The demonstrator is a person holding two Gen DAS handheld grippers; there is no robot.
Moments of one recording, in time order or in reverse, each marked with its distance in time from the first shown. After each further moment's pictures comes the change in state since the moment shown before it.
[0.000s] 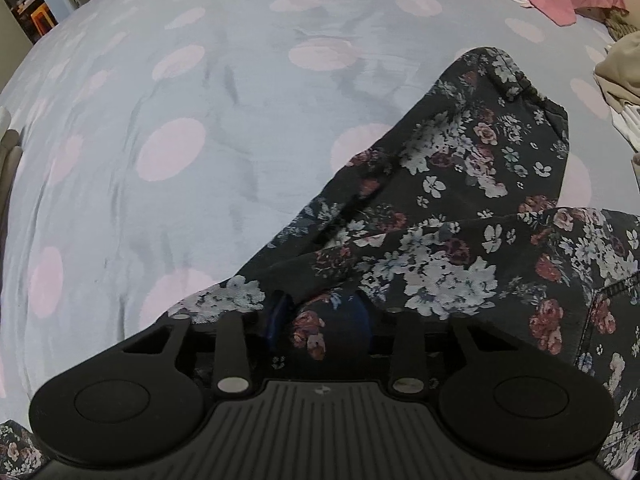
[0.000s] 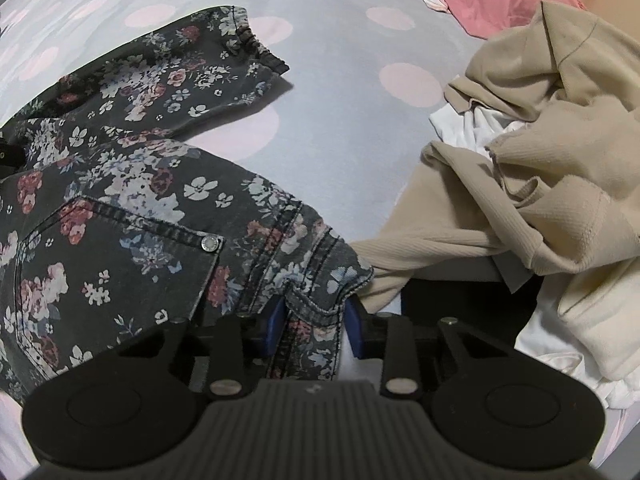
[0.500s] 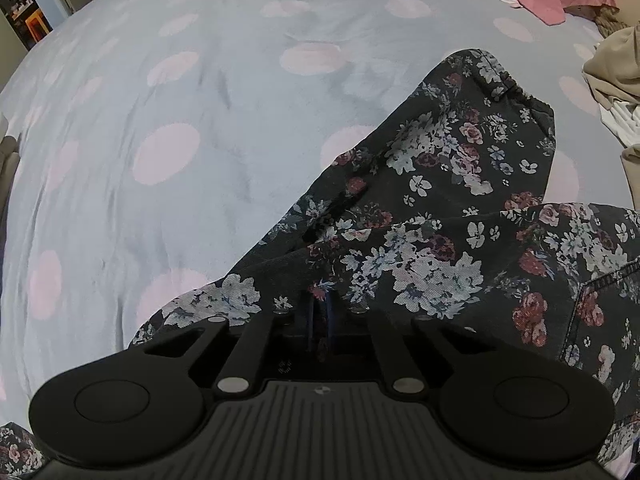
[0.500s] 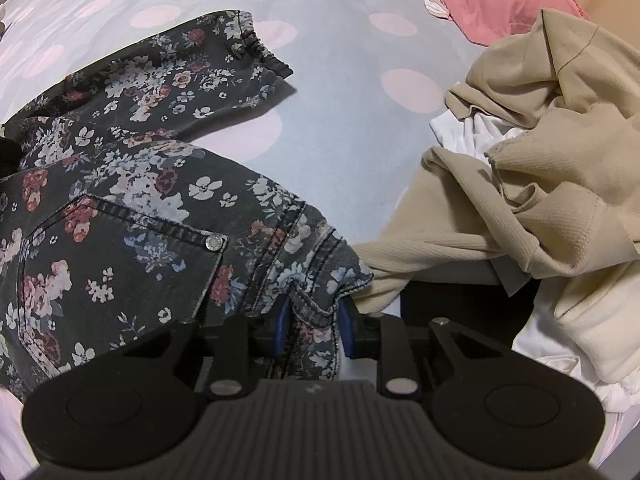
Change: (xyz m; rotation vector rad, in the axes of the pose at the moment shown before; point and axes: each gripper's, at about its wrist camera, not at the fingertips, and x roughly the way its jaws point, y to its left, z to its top) left arm -0.007 -0.003 -0.004 0.012 -0.015 -0.016; right arm -0.003 0.002 -0.003 -0.013 -0.015 -0.006
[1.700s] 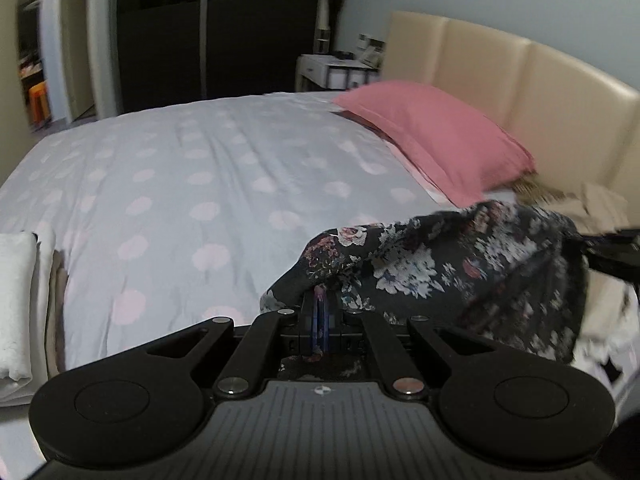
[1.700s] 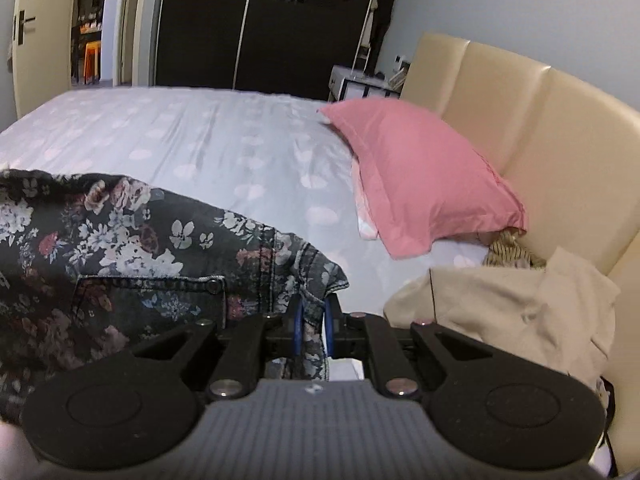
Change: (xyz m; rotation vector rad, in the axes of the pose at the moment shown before) left arm -0.221 0.063 -0.013 -0.021 -0.456 -0.183; right arm -0.175 -0.011 0.074 0.061 -0.479 -0.110
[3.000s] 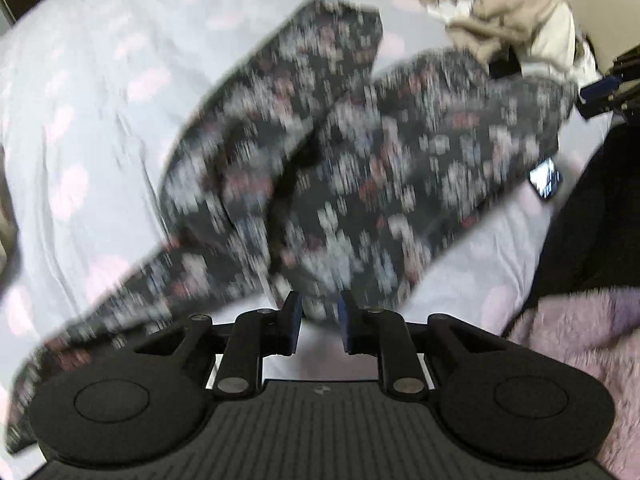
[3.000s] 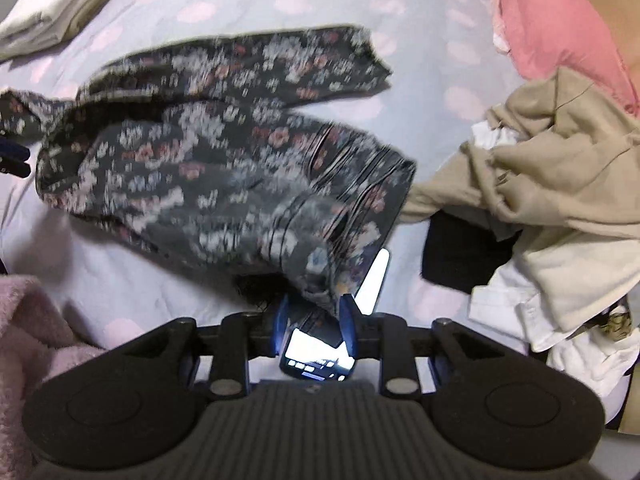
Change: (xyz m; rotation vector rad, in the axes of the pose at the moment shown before) left arm 0.002 -0.001 -0.142 0.252 0.532 -0.128; right arm -0.063 0.024 -0.121 -0.245 0.514 0.292
